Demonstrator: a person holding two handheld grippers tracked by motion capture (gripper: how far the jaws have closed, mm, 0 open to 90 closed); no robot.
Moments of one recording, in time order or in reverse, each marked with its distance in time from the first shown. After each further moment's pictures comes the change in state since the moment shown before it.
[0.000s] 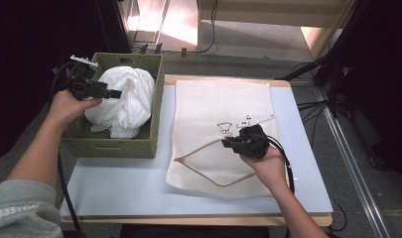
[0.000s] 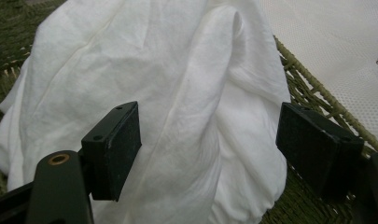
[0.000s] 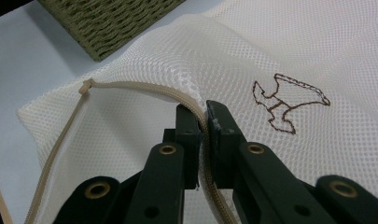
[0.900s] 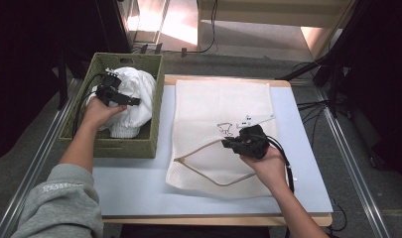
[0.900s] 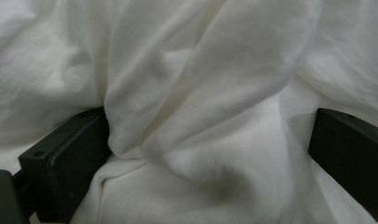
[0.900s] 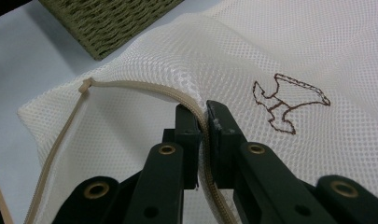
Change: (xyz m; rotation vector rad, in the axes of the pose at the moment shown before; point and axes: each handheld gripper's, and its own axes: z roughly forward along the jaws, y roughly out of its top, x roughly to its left) left arm -0.002 -0.007 0.086 0.047 0.137 -0.021; right arm -0.001 -0.001 0.001 0.001 0.005 0.002
